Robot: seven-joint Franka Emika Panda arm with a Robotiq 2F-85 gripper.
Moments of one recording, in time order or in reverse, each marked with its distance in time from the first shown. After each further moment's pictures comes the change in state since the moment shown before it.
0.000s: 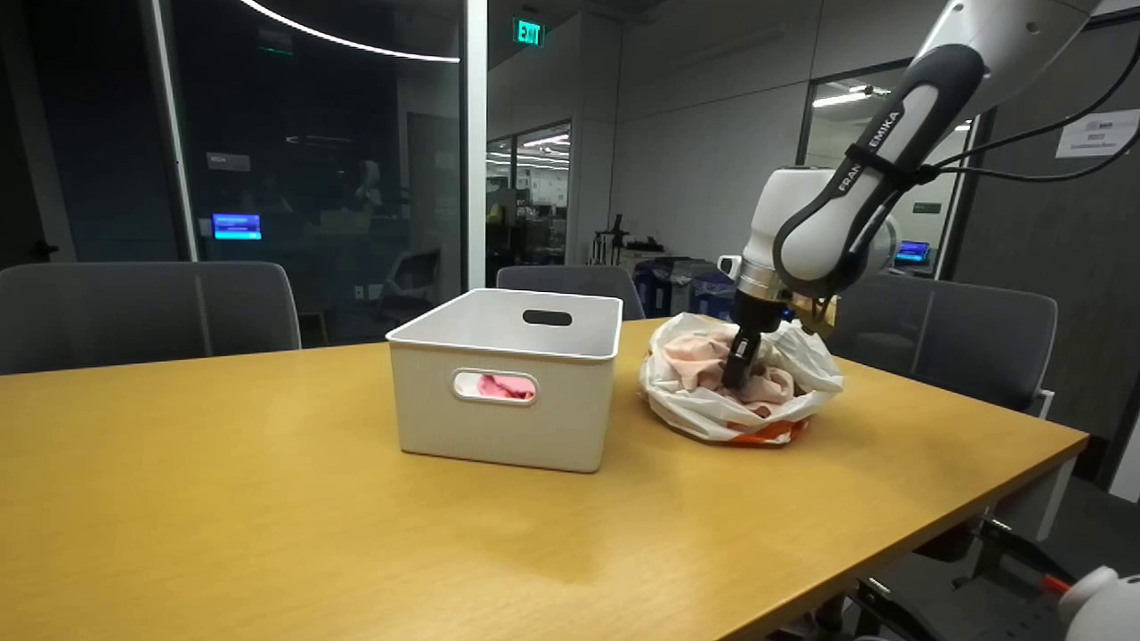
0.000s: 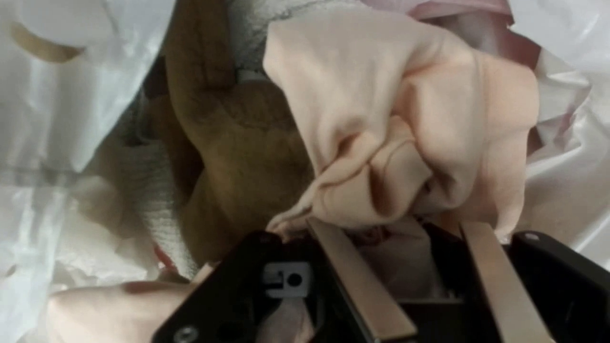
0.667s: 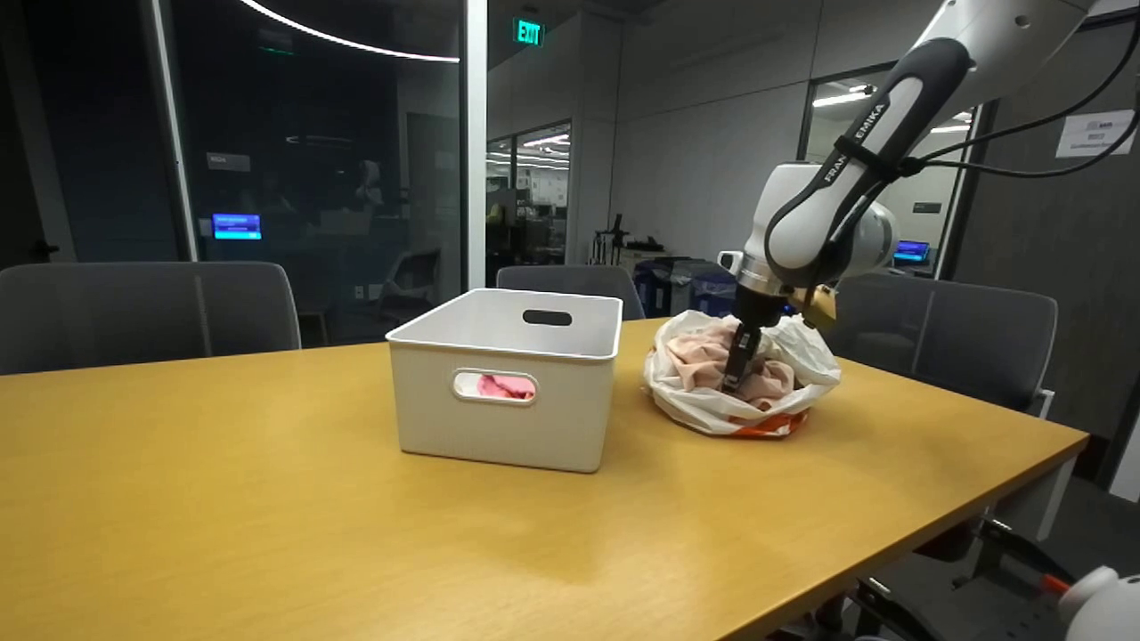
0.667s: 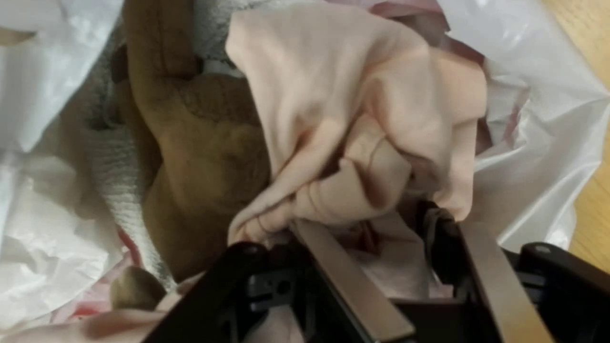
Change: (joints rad) arm 0.035 -0.008 -0.032 0.012 0.116 -0.014 -0.151
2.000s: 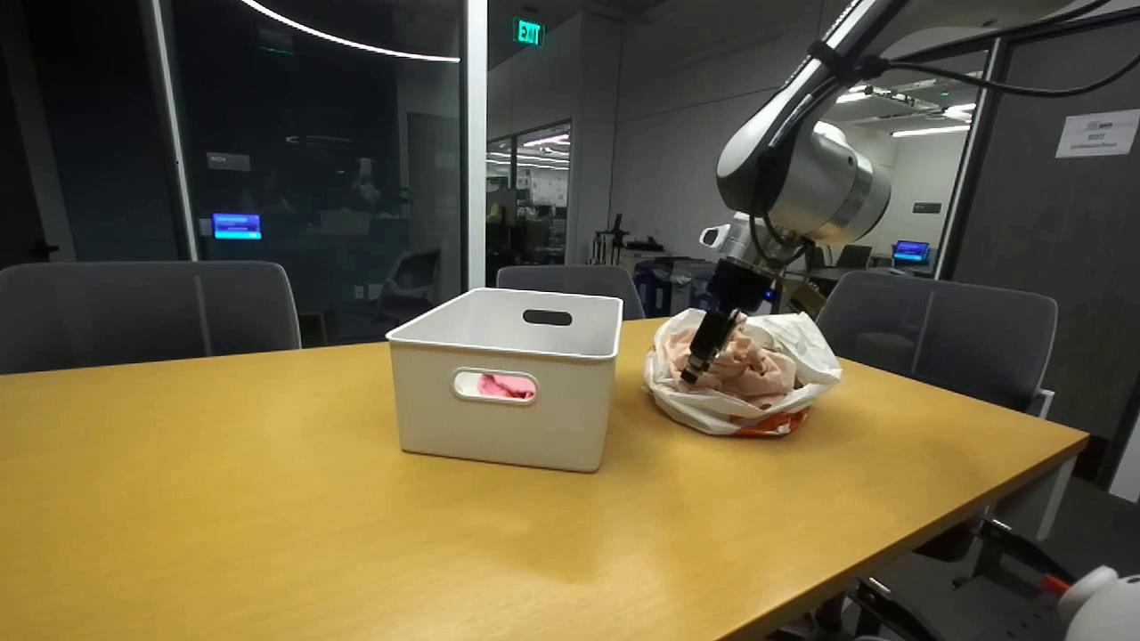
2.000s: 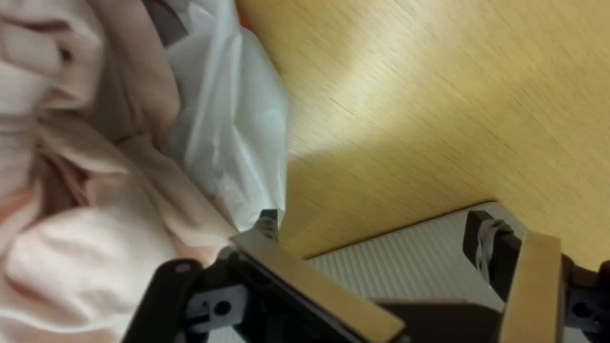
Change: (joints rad) arm 0.023 -0.175 0.211 -0.096 0.775 -0.148 -0.442
